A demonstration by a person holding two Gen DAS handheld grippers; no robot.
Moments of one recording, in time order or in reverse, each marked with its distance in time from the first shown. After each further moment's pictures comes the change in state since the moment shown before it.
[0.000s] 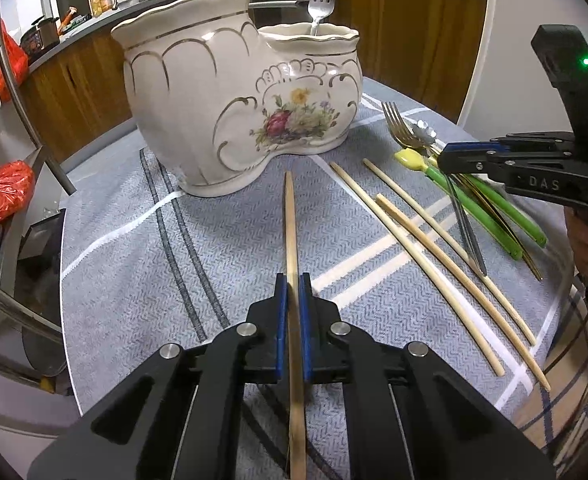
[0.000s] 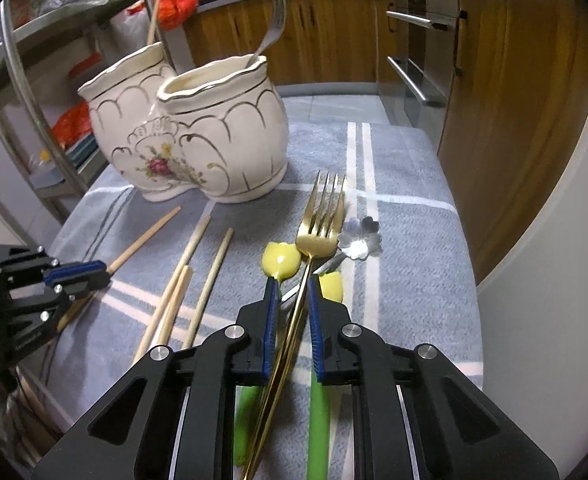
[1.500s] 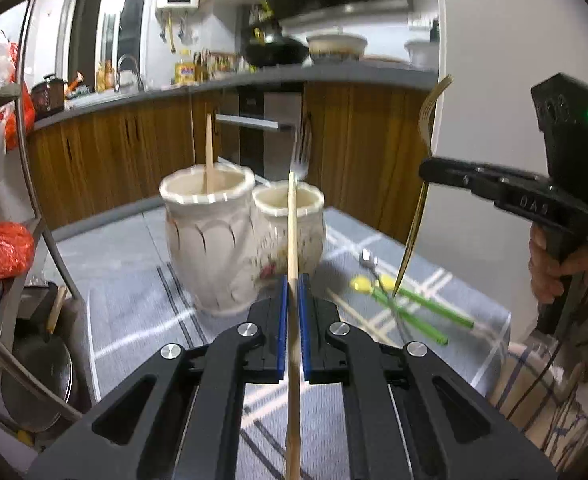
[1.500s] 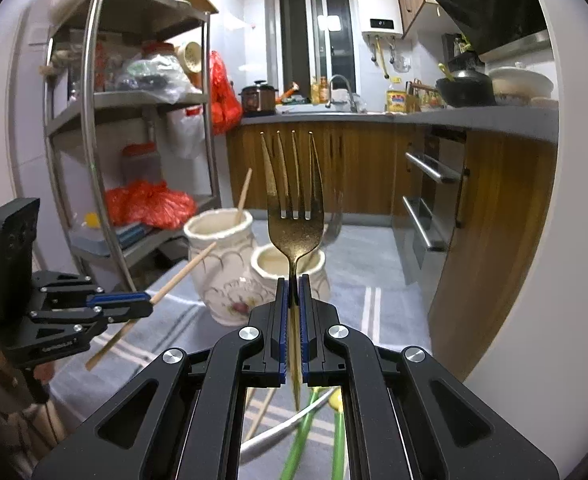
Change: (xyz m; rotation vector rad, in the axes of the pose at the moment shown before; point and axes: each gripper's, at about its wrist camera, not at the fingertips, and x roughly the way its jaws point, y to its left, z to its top) left arm -0.091 0.008 0.010 -0.006 -0.441 -0.104; right arm -0.118 0.039 0.023 -0.148 -0.486 0.042
